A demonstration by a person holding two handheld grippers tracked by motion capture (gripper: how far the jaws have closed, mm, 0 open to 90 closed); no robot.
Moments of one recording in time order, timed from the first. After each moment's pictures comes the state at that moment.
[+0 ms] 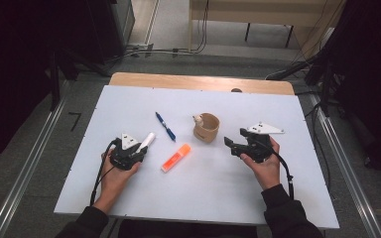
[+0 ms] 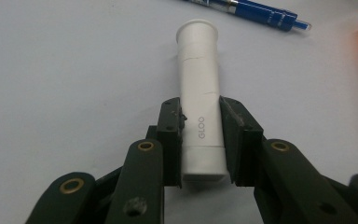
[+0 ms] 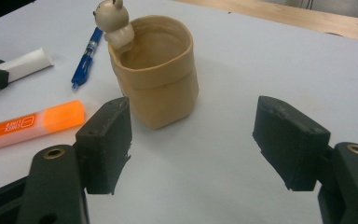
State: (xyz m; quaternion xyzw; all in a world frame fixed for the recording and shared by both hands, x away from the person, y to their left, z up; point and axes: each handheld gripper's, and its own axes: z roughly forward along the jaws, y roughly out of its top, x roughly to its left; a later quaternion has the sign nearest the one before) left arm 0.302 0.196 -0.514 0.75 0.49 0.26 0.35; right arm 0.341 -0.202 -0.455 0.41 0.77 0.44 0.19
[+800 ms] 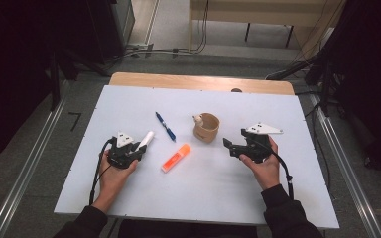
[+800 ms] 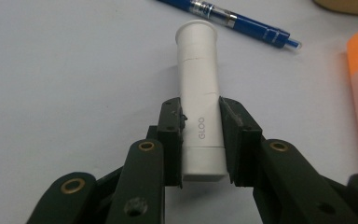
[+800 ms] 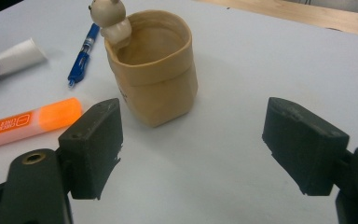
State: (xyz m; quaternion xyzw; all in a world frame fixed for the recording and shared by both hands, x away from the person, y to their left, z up) left arm 0.301 0.204 -0.508 0.74 0.51 0.23 0.38; right arm 0.341 -0.200 -0.458 0.42 0.77 0.44 0.19
